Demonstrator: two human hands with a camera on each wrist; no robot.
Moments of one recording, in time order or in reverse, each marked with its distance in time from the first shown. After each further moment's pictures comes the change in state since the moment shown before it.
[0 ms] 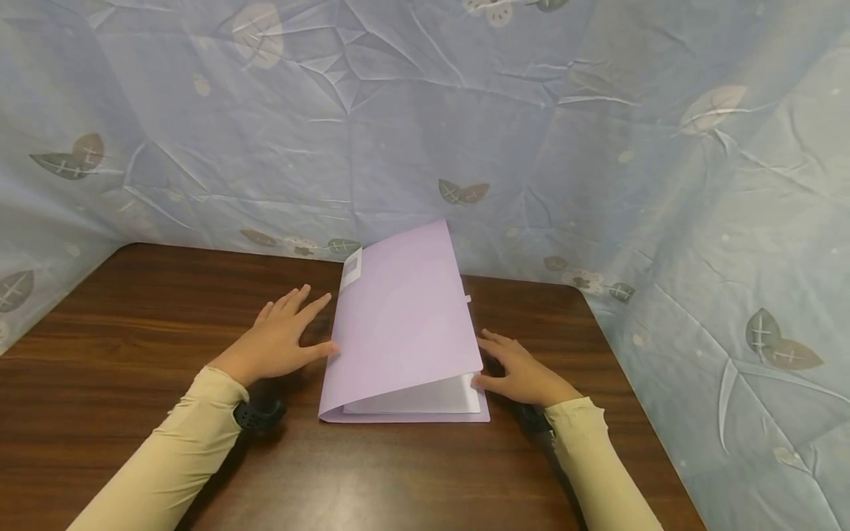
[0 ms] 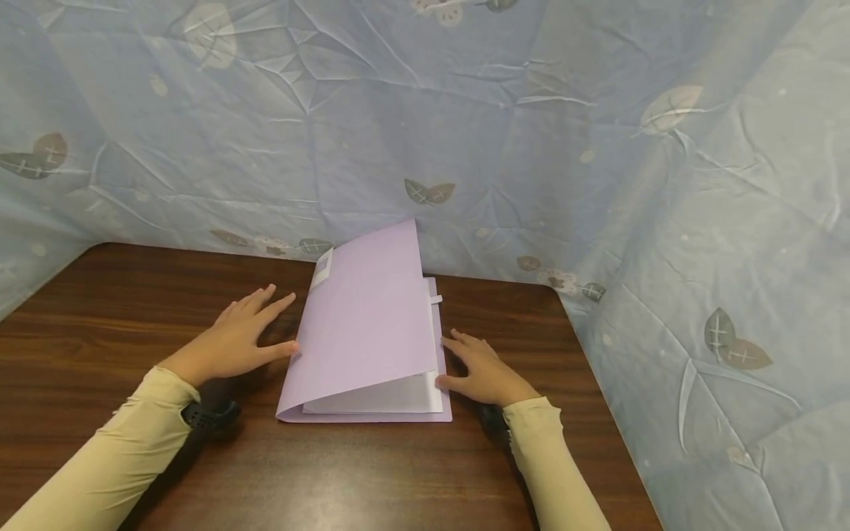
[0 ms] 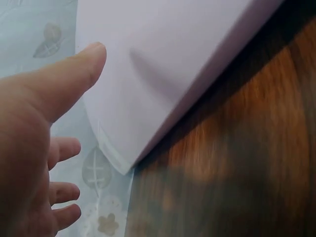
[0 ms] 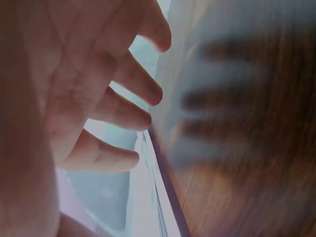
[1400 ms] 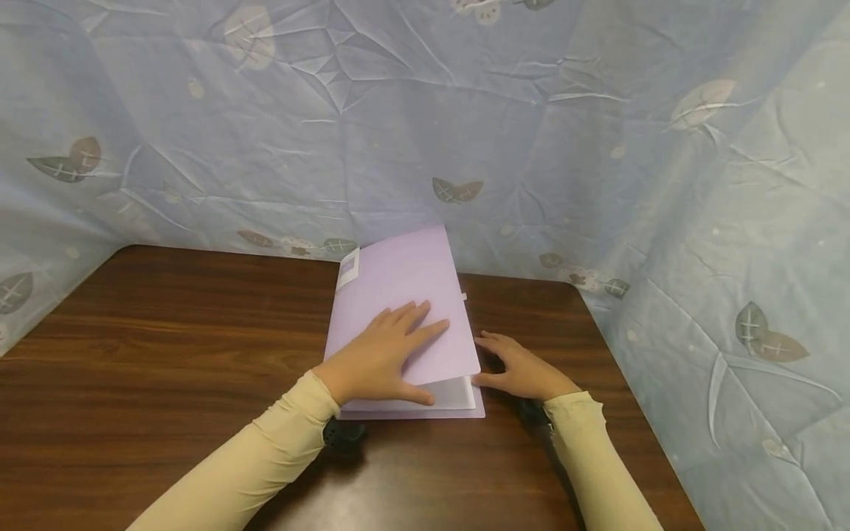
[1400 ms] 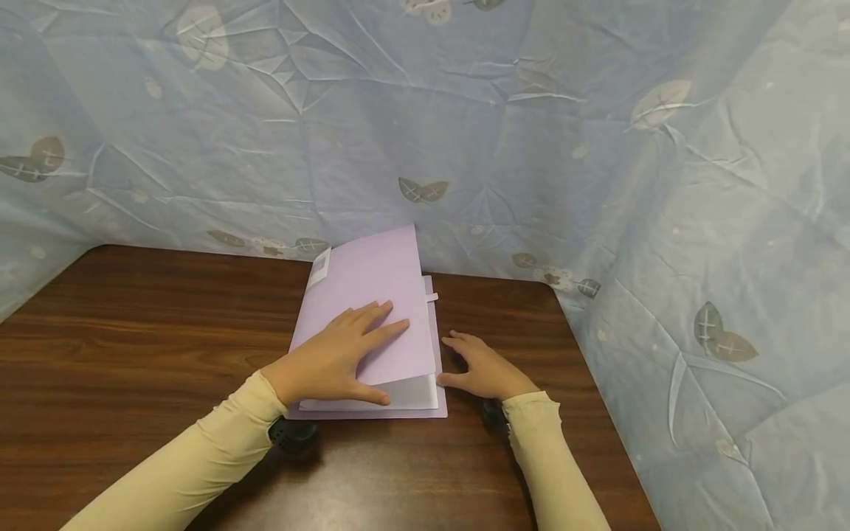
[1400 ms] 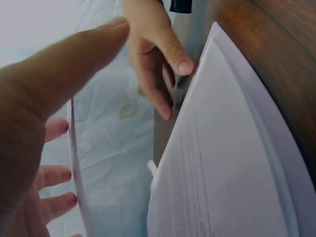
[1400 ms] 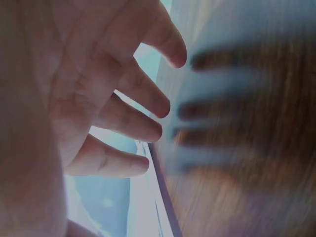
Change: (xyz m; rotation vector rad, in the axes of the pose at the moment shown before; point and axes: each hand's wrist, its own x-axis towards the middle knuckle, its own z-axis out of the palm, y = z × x) left_hand 0.033 0.136 0.035 0.073 0.002 0.436; right_hand -0.004 0.003 -0.007 0.028 -0.029 0.043
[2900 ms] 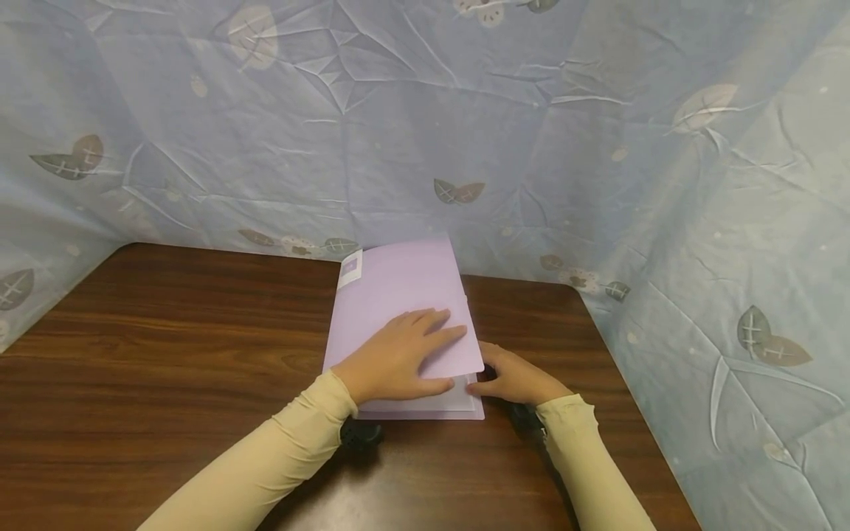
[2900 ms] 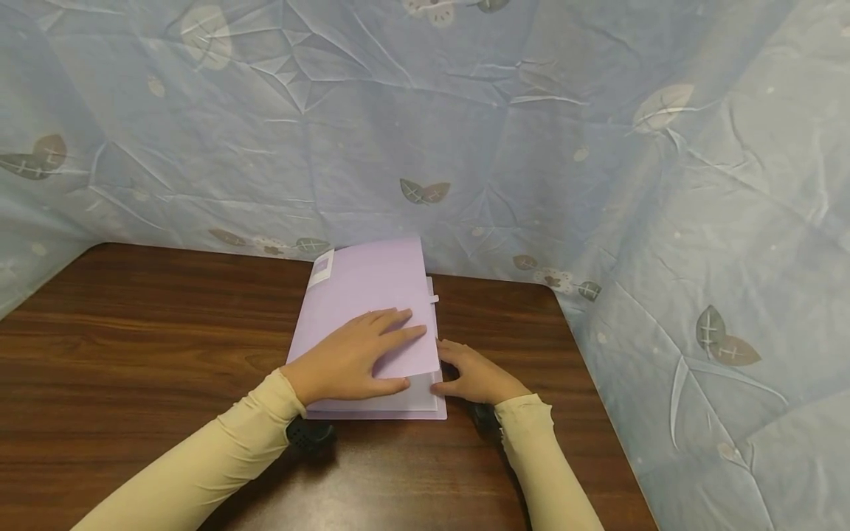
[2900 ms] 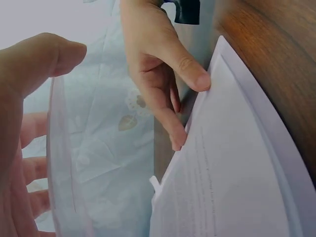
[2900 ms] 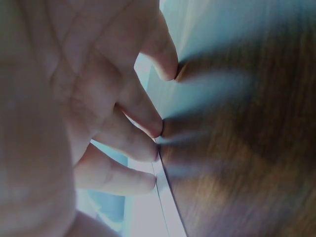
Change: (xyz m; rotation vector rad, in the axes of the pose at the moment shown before) left_hand 0.017 0.013 0.004 0.056 0.075 0.070; right_hand 0.010 0.003 0.013 0.105 -0.038 -0.166
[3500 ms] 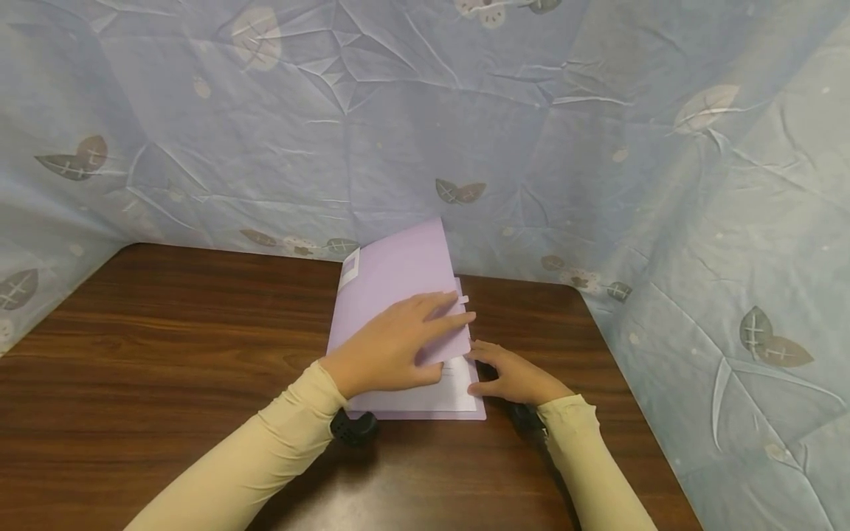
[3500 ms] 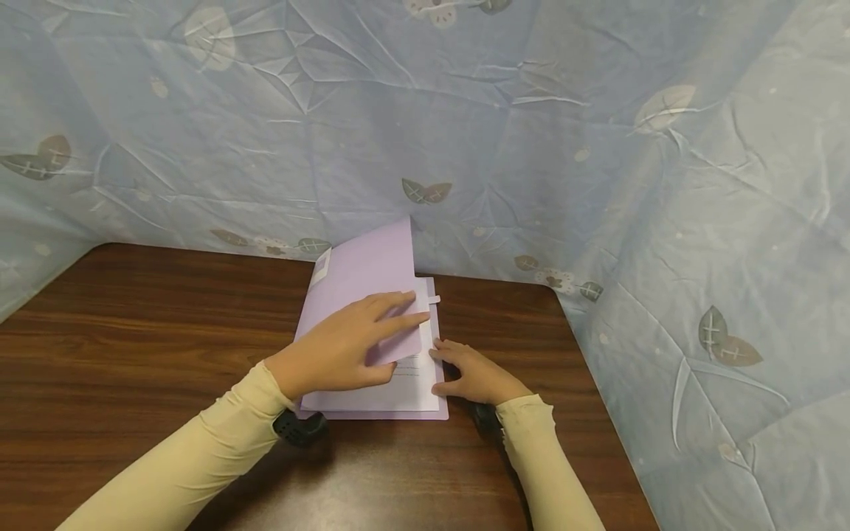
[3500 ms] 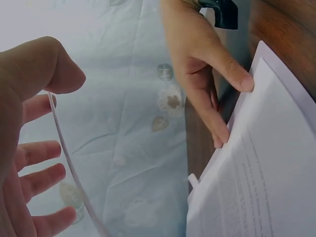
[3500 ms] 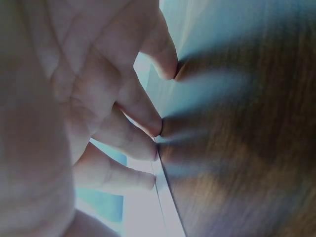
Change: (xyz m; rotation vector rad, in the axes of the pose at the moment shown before) left_hand -0.001 0.004 -0.033 -0.013 0.112 0.091; right_hand -0.004 -0.006 -0.003 -0.051 -0.041 0.096
